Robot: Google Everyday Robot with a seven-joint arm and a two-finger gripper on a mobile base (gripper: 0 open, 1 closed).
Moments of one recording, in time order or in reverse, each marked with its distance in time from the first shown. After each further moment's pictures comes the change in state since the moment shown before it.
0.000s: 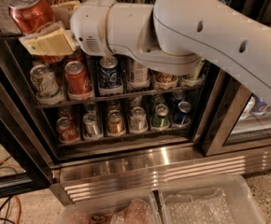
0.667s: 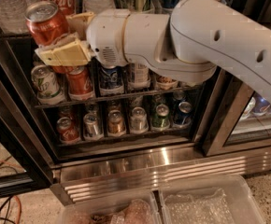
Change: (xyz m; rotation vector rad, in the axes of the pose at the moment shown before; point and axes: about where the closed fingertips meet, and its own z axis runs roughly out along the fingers) arm 0.018 0.007 -0.025 -0.024 0.025 0.021
